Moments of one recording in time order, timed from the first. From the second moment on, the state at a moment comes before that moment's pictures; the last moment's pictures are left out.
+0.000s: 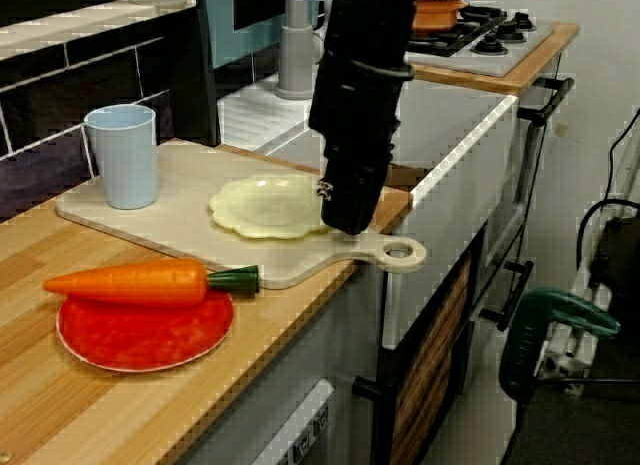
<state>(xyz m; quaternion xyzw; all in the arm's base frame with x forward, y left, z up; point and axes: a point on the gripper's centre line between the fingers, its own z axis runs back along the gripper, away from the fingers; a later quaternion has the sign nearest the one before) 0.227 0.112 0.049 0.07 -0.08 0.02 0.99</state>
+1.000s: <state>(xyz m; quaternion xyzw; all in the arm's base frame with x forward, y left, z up) 0.233 0.108 0.036 0.09 -0.09 0.03 0.99</state>
